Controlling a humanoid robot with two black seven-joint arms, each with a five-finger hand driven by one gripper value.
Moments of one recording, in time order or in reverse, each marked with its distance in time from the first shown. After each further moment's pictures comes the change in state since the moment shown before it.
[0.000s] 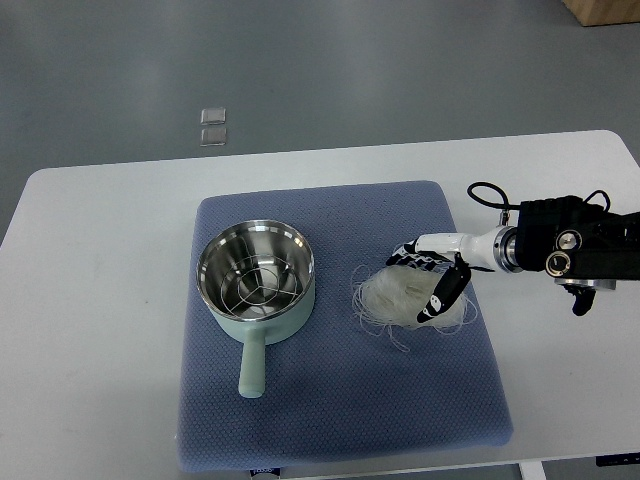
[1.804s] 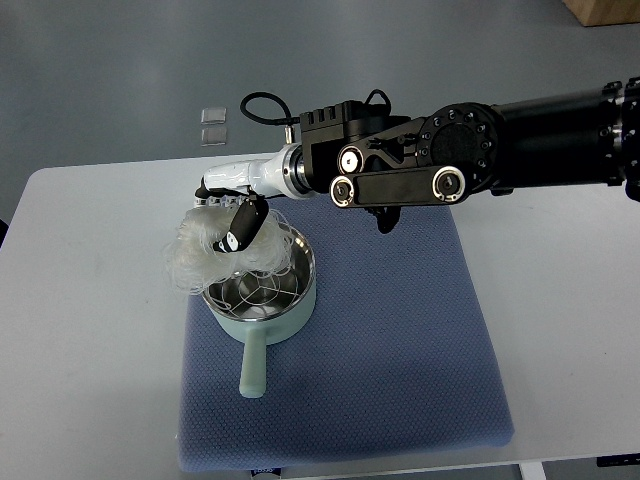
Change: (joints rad) left arm -0.002 0.000 -0.001 -0.004 0.000 0.000 0.000; right arm 0.416 0.592 -0.063 -0.346 0.254 0.082 0.072
